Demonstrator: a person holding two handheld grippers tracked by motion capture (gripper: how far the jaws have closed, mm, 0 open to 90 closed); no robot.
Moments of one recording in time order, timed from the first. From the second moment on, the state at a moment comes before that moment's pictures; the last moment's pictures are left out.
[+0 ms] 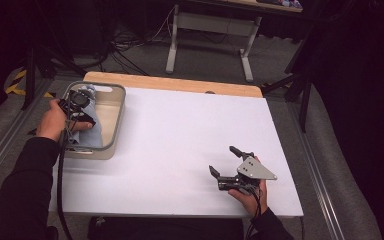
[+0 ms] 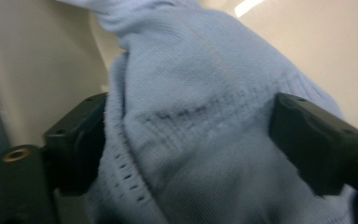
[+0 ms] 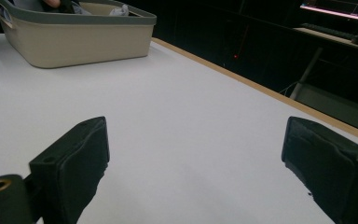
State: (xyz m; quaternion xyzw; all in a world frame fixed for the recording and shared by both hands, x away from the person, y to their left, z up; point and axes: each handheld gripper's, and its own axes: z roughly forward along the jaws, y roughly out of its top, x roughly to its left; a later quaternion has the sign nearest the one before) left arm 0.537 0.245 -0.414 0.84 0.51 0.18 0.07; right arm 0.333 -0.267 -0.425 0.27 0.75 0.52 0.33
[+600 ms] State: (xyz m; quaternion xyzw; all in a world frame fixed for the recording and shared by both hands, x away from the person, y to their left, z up) left arm 0.536 0.250 -0.406 0.84 0.51 0.15 0.07; right arm 0.334 -0.265 -0.428 0.26 0.76 0.50 0.31
